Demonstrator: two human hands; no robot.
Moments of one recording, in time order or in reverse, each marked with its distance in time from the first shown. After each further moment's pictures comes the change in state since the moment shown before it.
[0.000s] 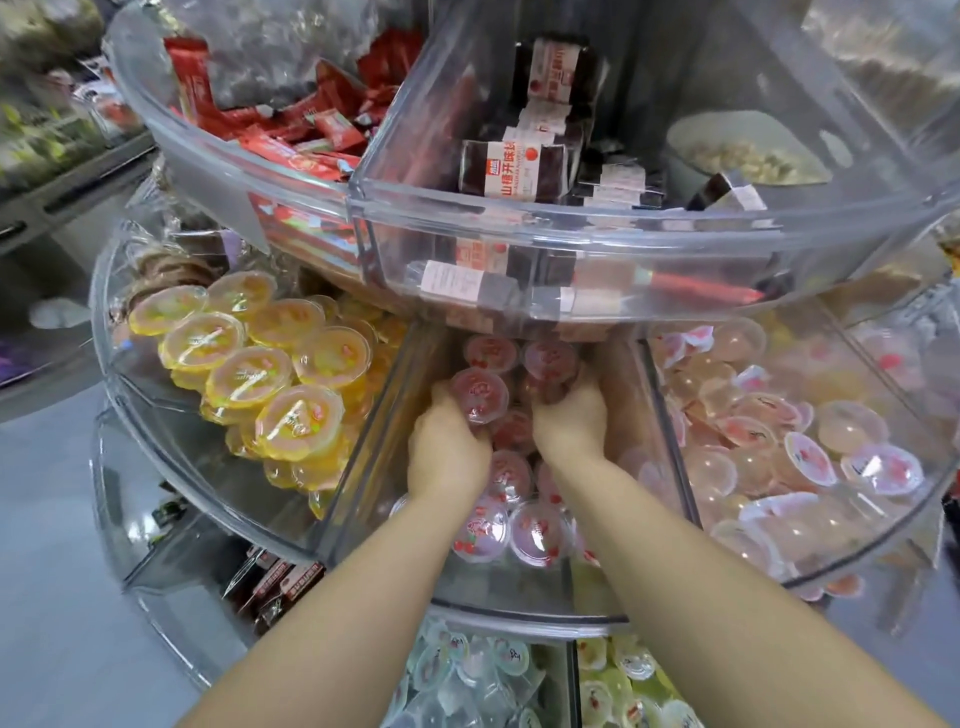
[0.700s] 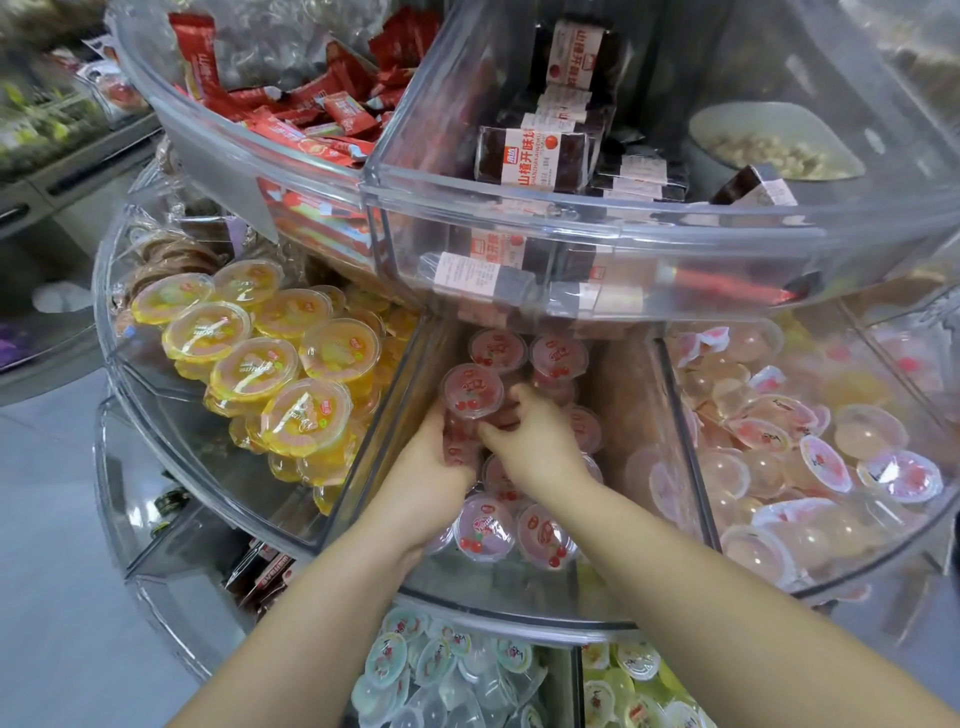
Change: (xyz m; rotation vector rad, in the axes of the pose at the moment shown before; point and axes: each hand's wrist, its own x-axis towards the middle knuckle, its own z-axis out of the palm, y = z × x) left_hand -0.020 -0.018 -0.036 -0.491 -0.385 0.004; right_hand -0.034 -0.013 0.007 -0.175 -0.422 -0.177
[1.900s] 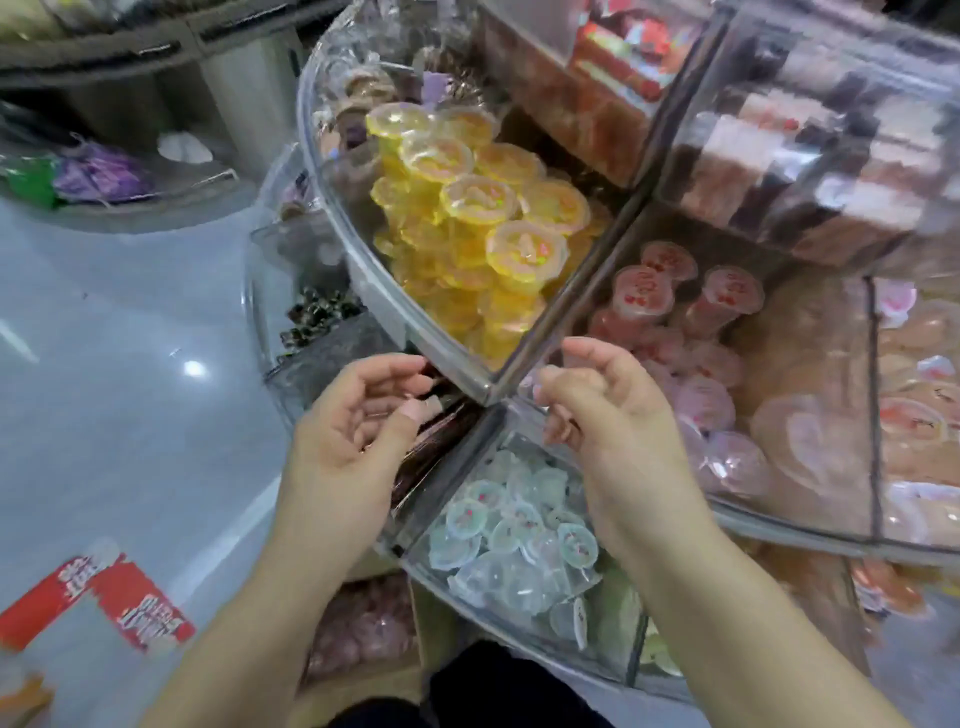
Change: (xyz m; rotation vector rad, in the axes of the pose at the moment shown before) left_hand -0.157 -0.048 -0.101 -0.141 0.506 0.217; right_hand -0.137 -0.069 0.041 0.644 -0.208 0.037
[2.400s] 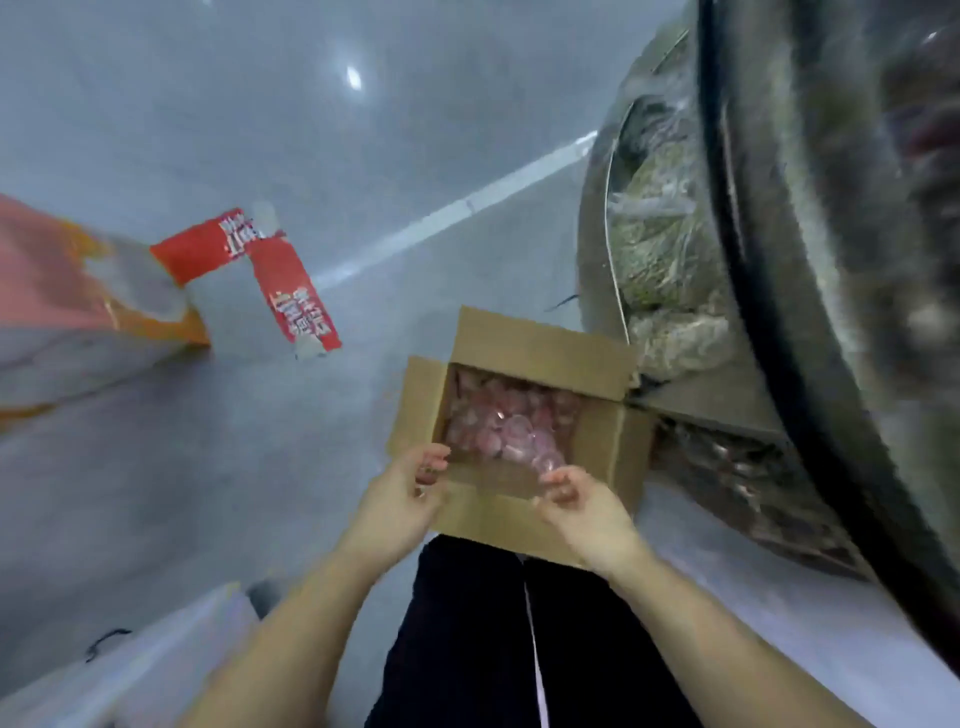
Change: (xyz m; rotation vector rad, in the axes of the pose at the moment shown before) left_hand -0.193 -0.441 -0.190 0.240 -0.012 -0.985; right_hand -0.054 0.494 0.127 -0.899 -0.634 0.741
